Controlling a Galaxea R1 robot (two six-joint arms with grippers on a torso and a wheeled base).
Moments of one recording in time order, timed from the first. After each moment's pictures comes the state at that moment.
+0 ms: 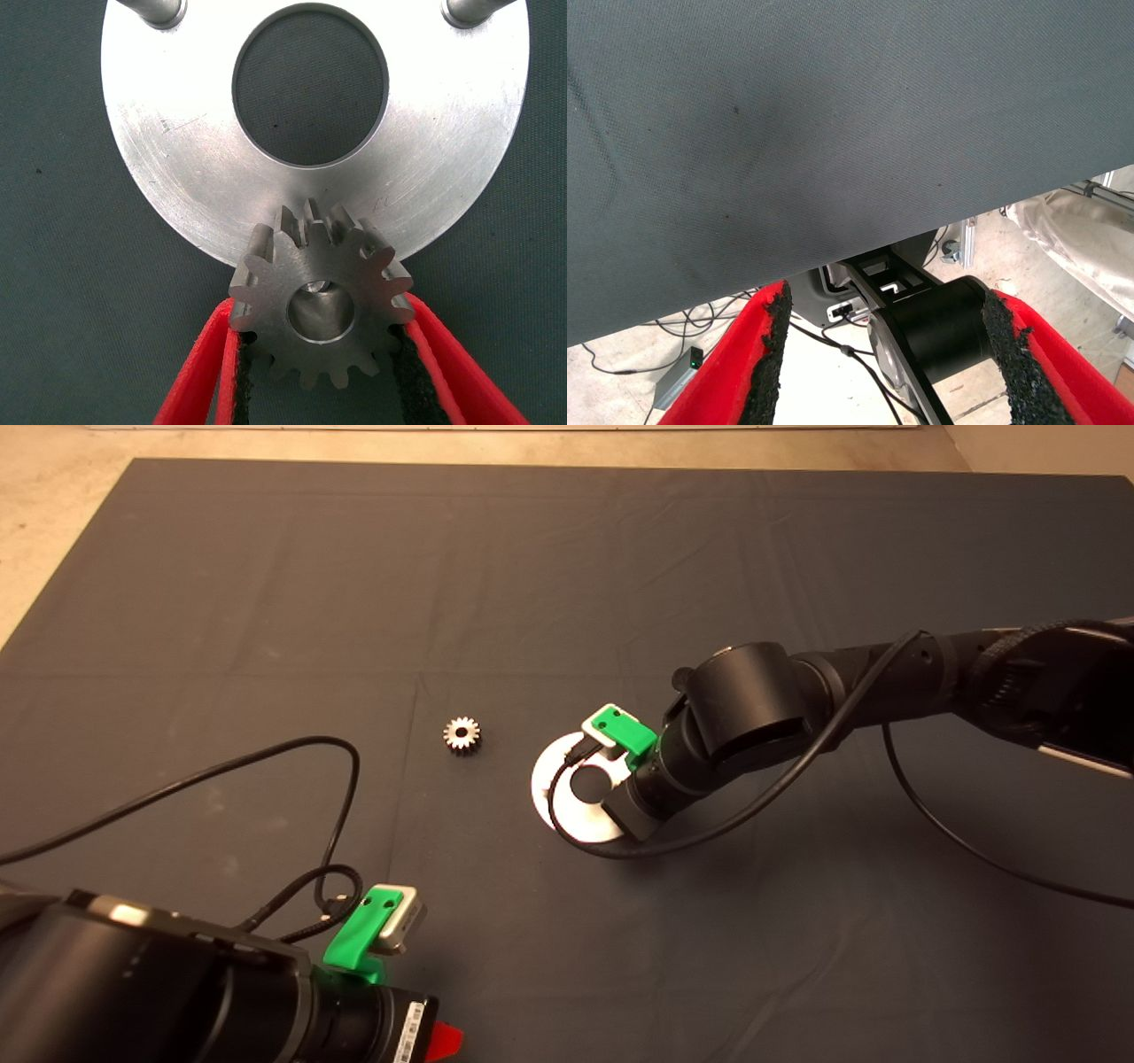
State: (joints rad) left arm -0.09 2.20 -0.32 0.62 1.37 -1.68; right arm 0.25 2.77 -1.00 -0.55 -1.55 1.08
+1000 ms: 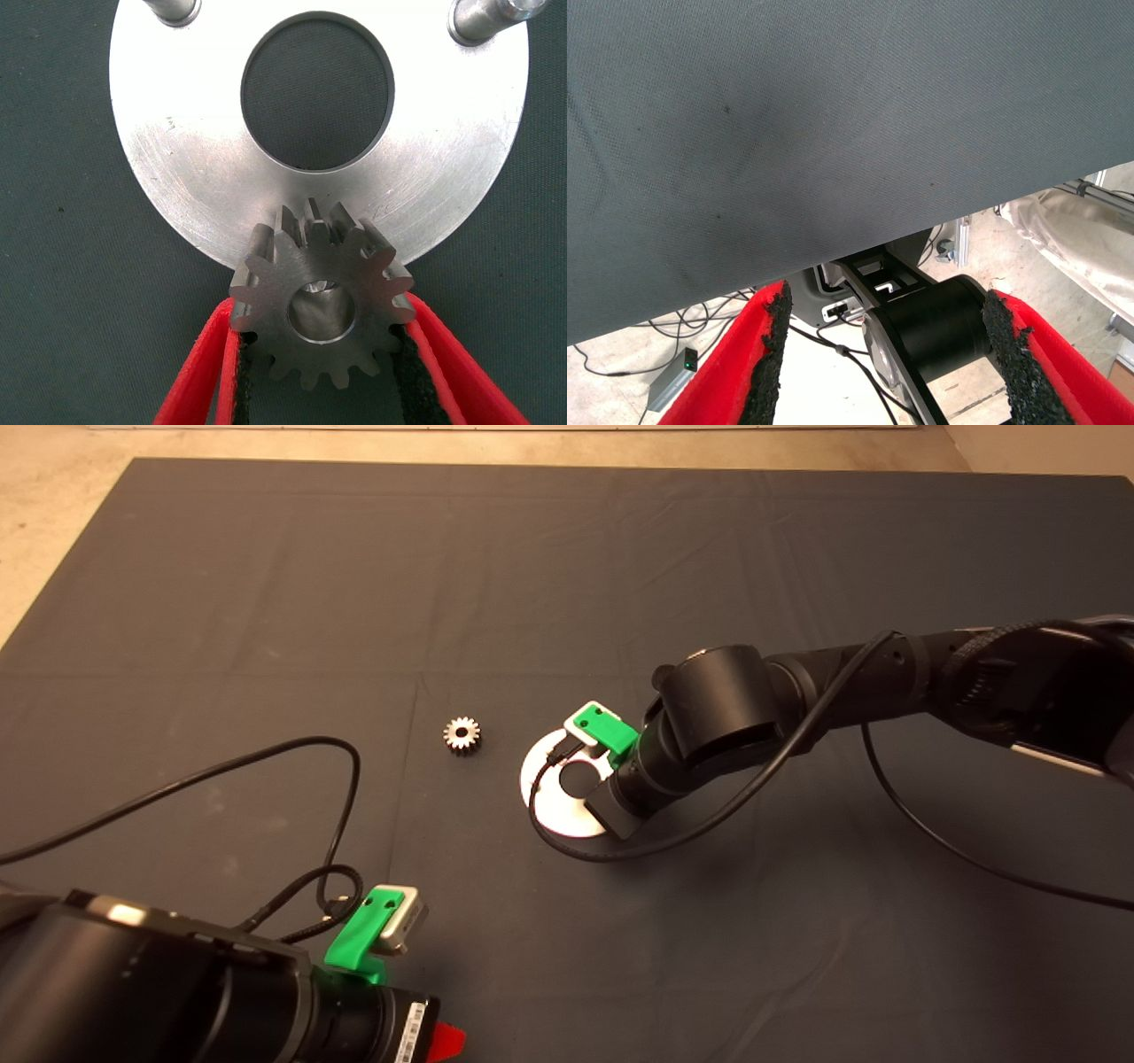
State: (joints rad) left arm -0.09 2.20 -0.32 0.62 1.36 -1.68; right arm 0.25 2.82 -1.02 -0.57 -1.57 1.07
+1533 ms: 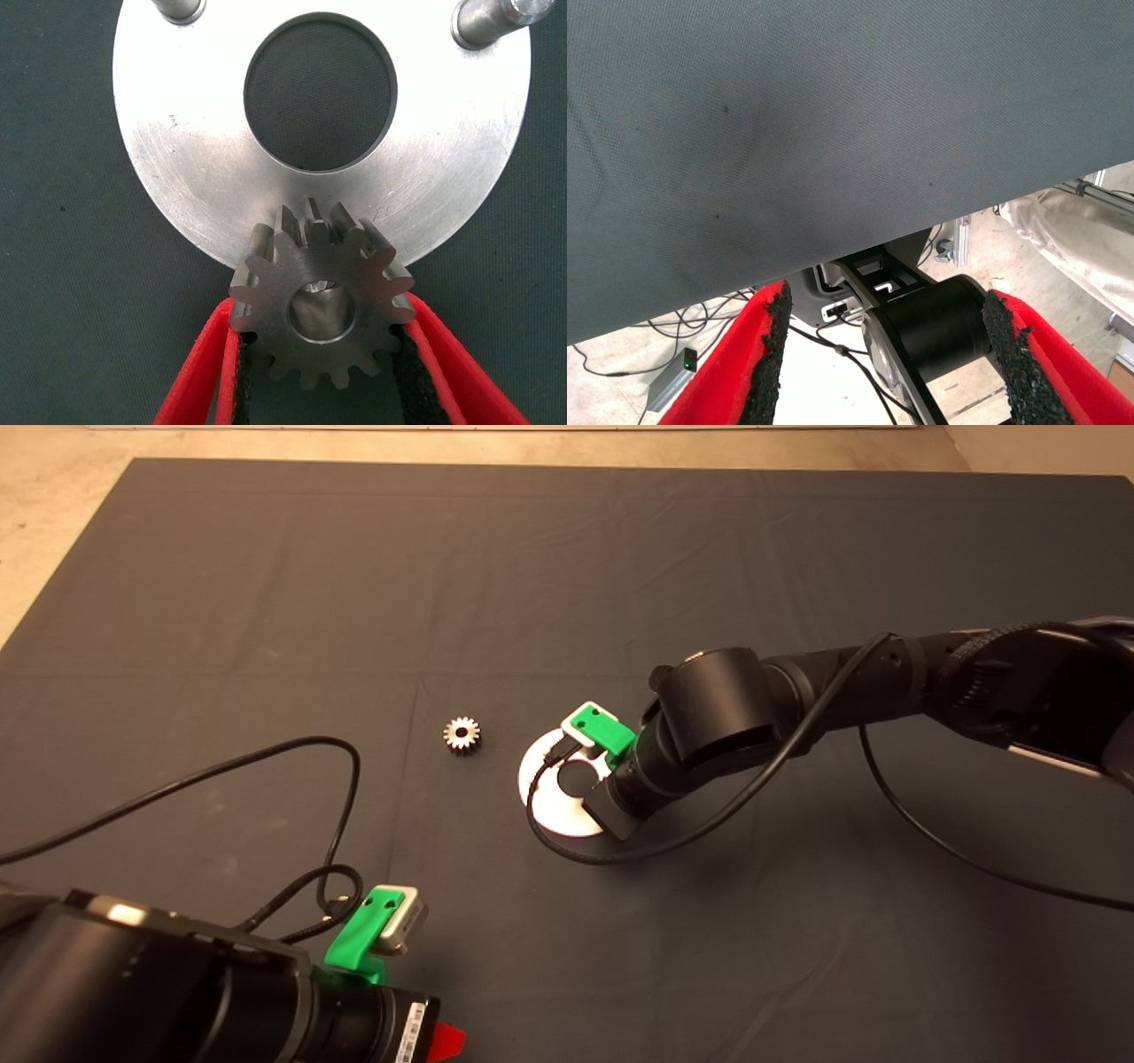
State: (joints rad) left arm -0.09 2.20 -0.32 0.62 1.36 -1.68; right arm 0.25 2.83 -1.02 -0.58 -1.57 1.06
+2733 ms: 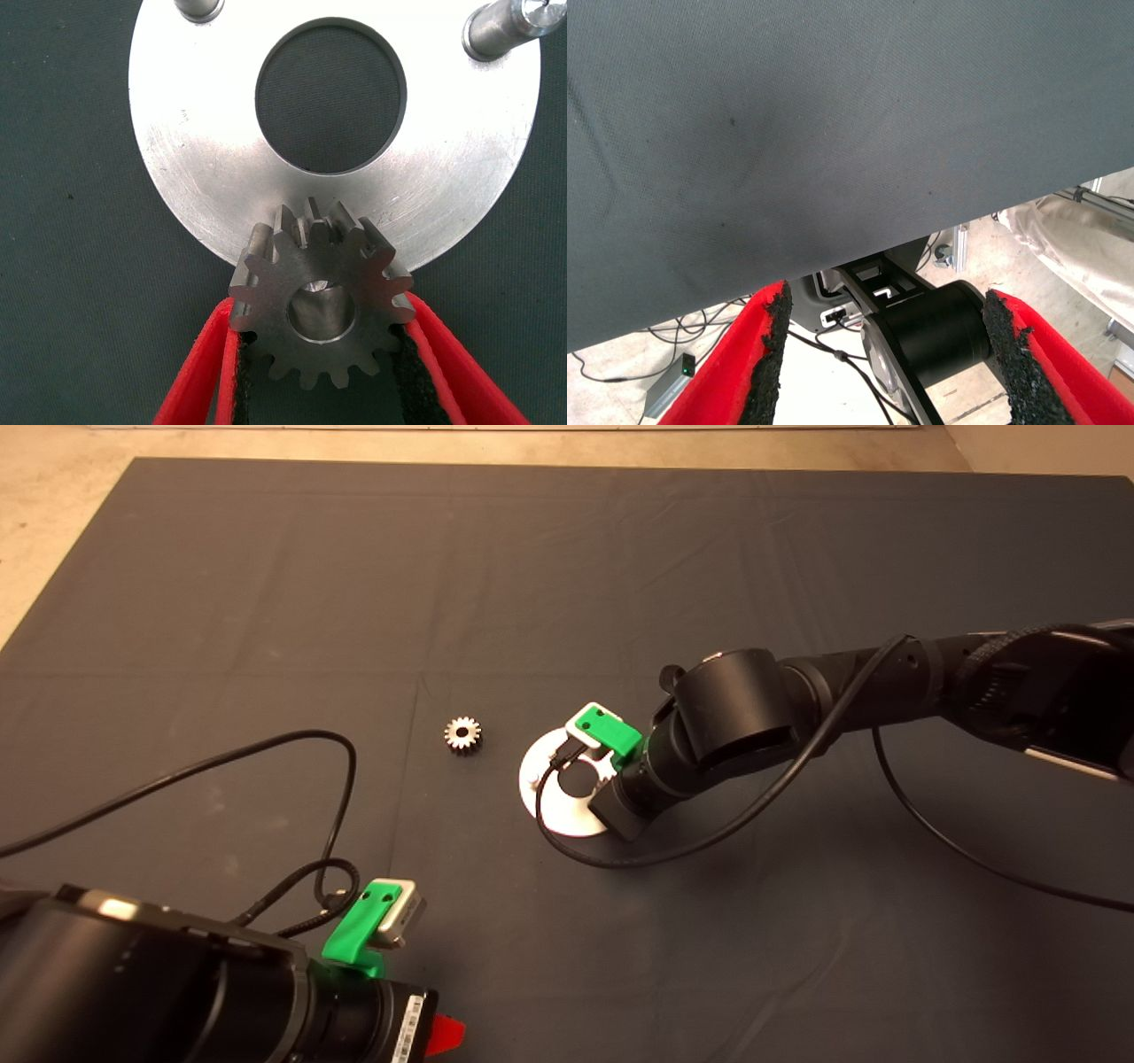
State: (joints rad) left arm -0.10 2.19 -0.32 0.62 1.35 -1.68; right arm 0.25 2.79 -1.00 -0.58 -1.53 1.01
